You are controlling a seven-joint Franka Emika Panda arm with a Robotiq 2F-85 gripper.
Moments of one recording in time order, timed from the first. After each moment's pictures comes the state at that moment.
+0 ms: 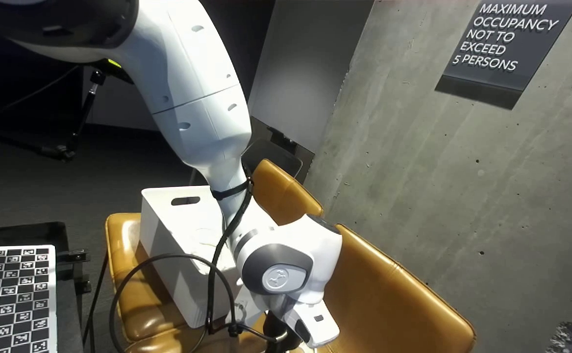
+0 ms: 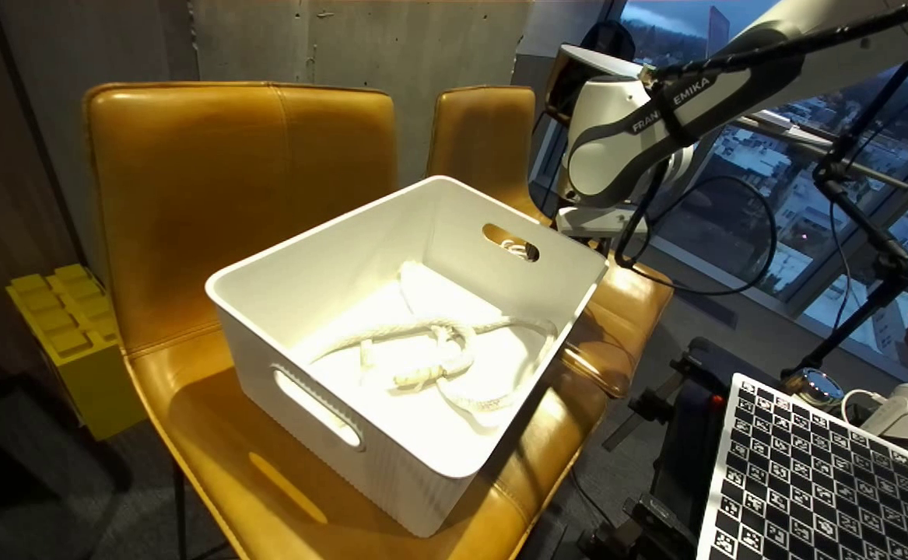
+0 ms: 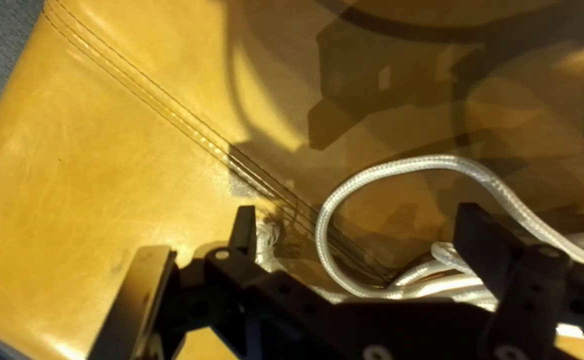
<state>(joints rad) -0.09 0.91 -0.28 -1.65 0.04 2.46 0.54</state>
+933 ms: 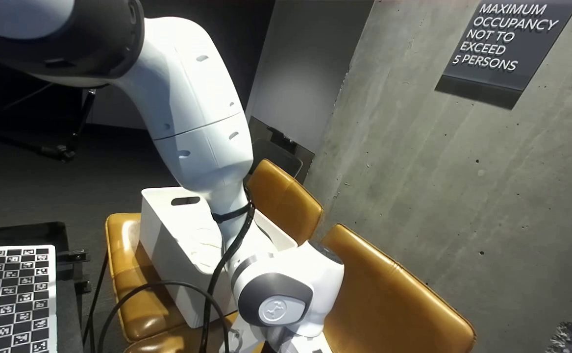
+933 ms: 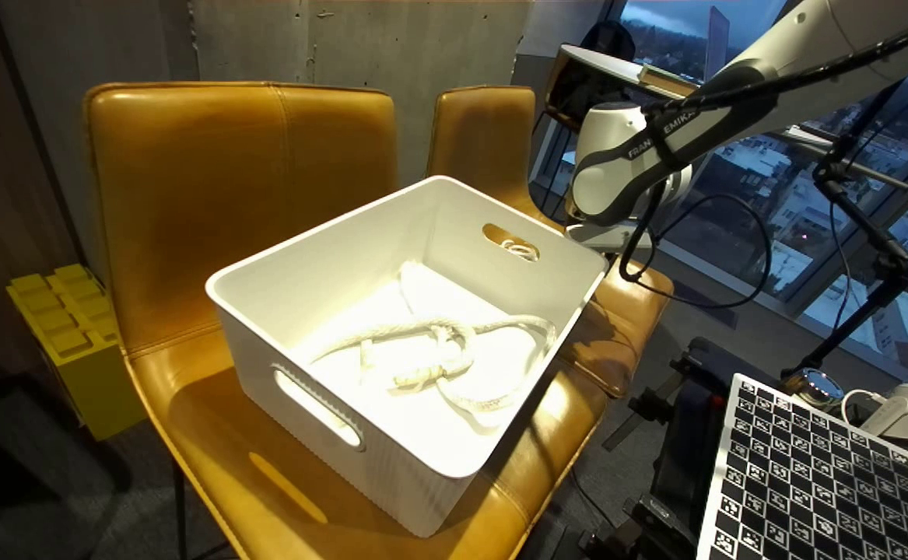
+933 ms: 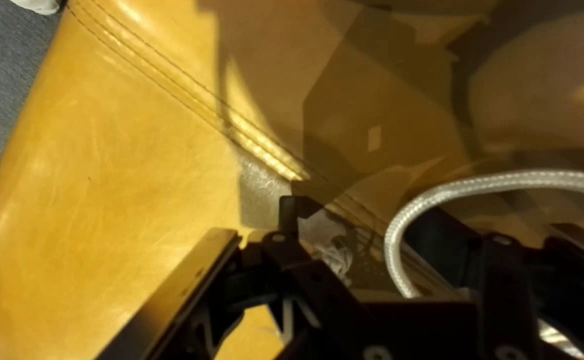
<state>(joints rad) -0.12 0.98 -0.30 -1.62 0.05 2.46 0.54</state>
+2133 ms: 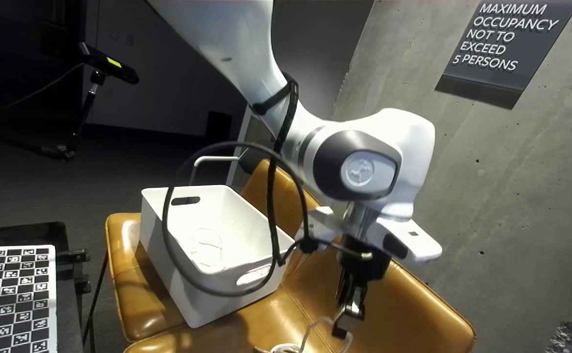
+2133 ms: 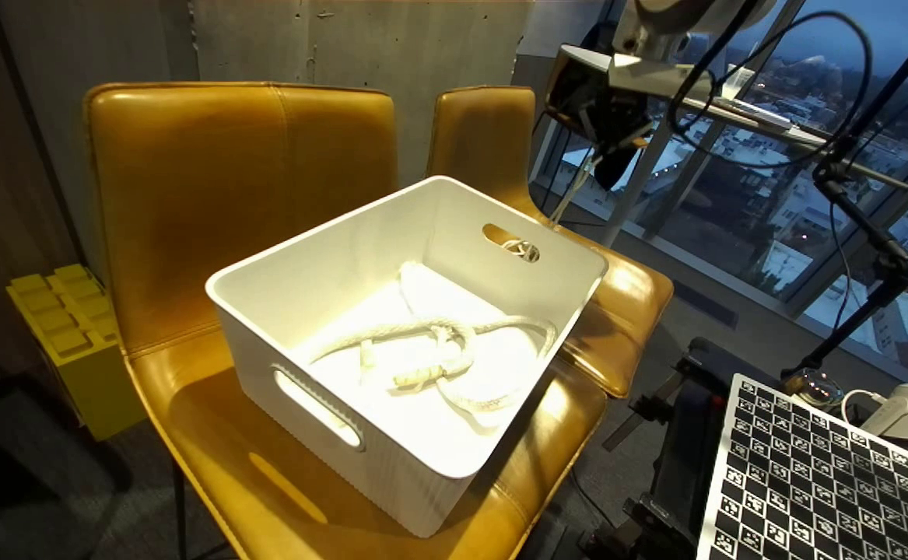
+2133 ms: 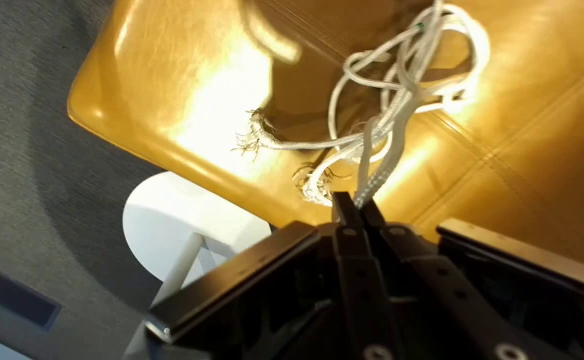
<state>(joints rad) -0.08 0.63 -0.37 -1.56 0.03 2.22 0.54</state>
